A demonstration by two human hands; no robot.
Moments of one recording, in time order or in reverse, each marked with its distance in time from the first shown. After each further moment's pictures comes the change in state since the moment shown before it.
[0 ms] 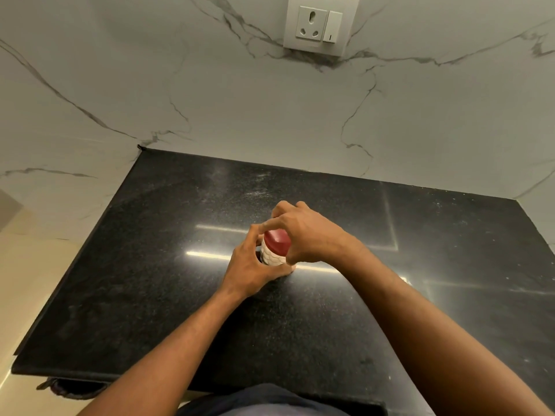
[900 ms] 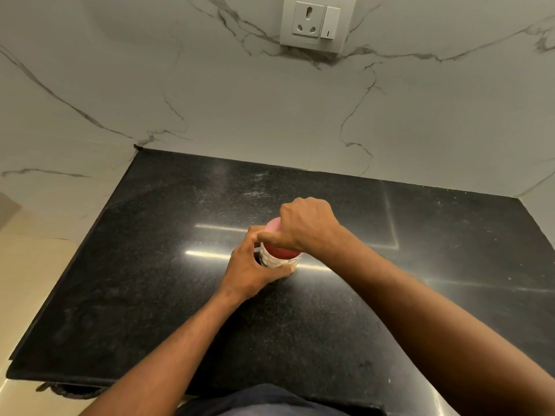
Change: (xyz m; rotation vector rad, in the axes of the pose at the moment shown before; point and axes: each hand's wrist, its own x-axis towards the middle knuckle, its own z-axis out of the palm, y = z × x) left_hand 0.002 -0.003 0.004 -0.037 0.013 -0.019; right_hand 0.020 -0.001 -0.004 -0.204 0.078 0.258
